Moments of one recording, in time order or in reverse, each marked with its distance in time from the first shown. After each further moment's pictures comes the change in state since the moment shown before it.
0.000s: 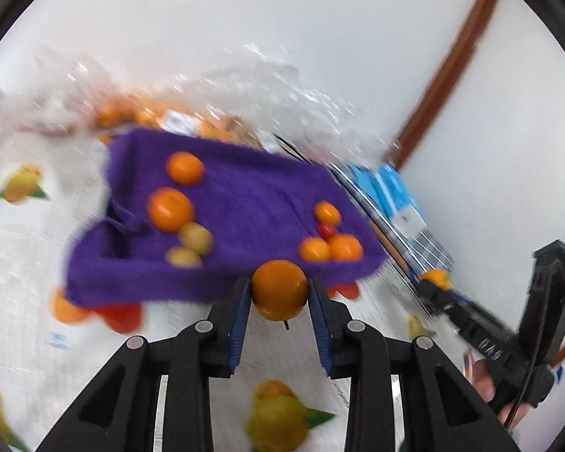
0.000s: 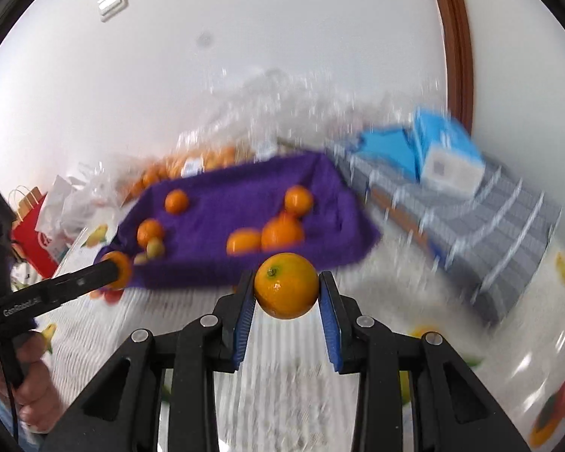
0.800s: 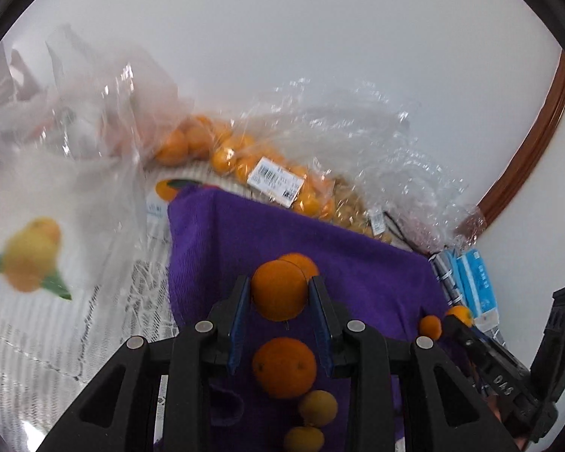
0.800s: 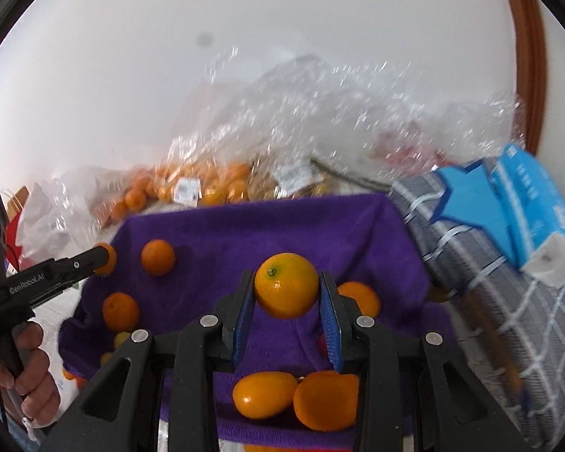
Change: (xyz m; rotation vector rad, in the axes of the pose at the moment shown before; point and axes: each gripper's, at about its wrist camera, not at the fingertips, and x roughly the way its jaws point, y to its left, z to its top) left arm 0.083 0.087 0.080 -0.152 -0.069 0.148; right arm 0.147 0.028 0.075 -0.050 0.071 0.052
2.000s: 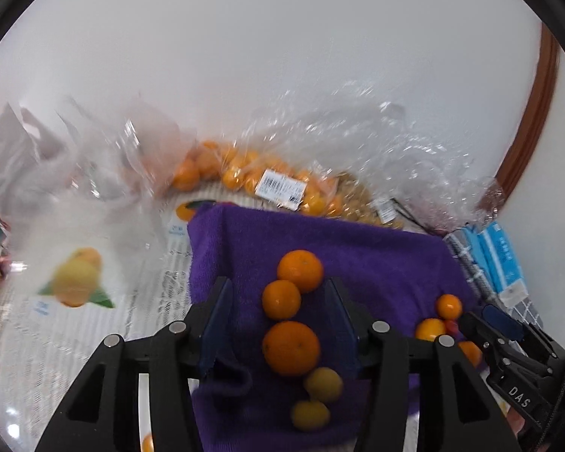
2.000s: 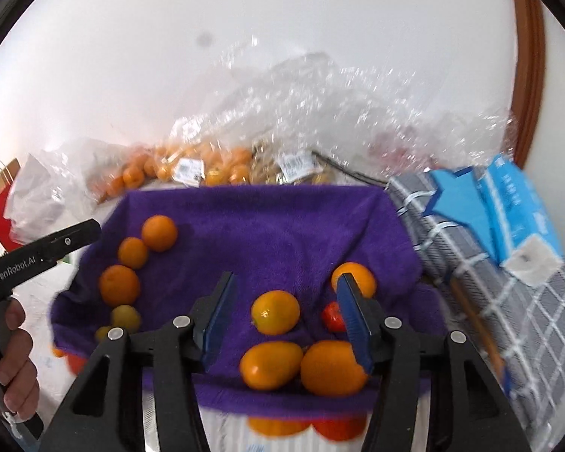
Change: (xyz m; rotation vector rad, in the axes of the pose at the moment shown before) left arm -0.041 -0.033 -0.005 0.153 -0.048 0.145; right arm -0.034 0.027 -0.005 -0.066 0.006 -0.082
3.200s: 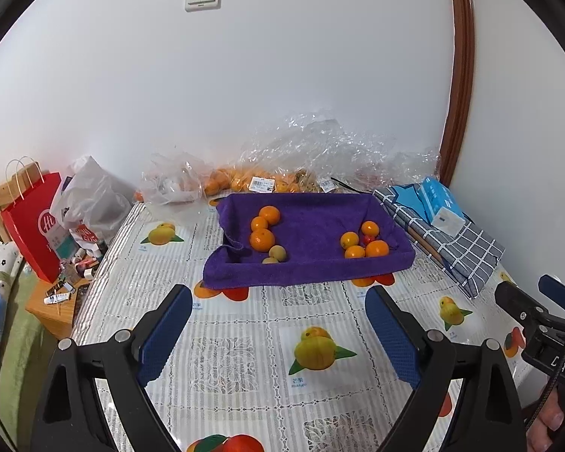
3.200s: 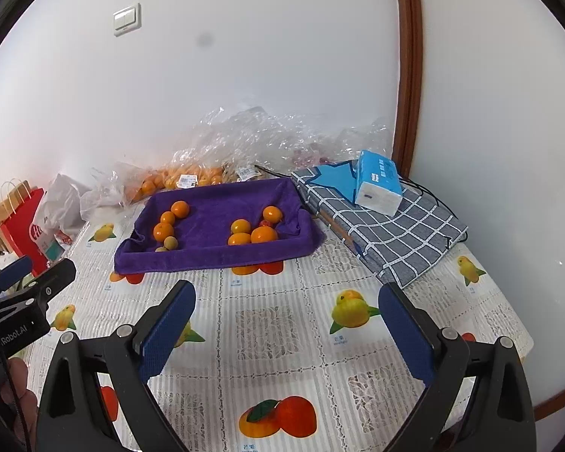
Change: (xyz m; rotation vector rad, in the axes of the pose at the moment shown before) left arm -0.224 -0.076 -0.111 0.167 -0.102 0.118; right arm -0.253 -0.014 -0.101 0.103 -0.087 -0.151
